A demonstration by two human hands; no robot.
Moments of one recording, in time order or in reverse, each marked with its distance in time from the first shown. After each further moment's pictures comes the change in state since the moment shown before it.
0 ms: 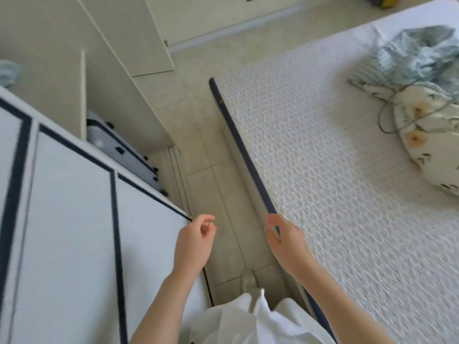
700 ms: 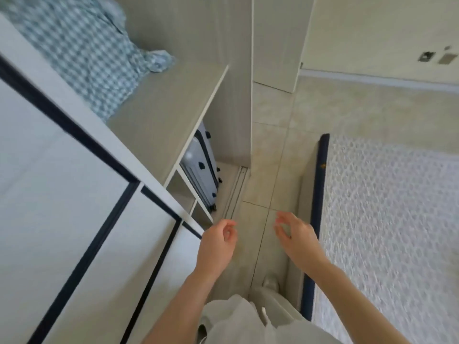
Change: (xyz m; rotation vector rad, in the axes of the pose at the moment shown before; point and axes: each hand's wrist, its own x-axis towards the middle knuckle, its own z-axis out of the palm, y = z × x) left_hand 0.196 0.019 -0.088 -0.226 0.380 -0.316; right_hand 0.315 -0.176 0.024 -0.167 -0.417 -0.415
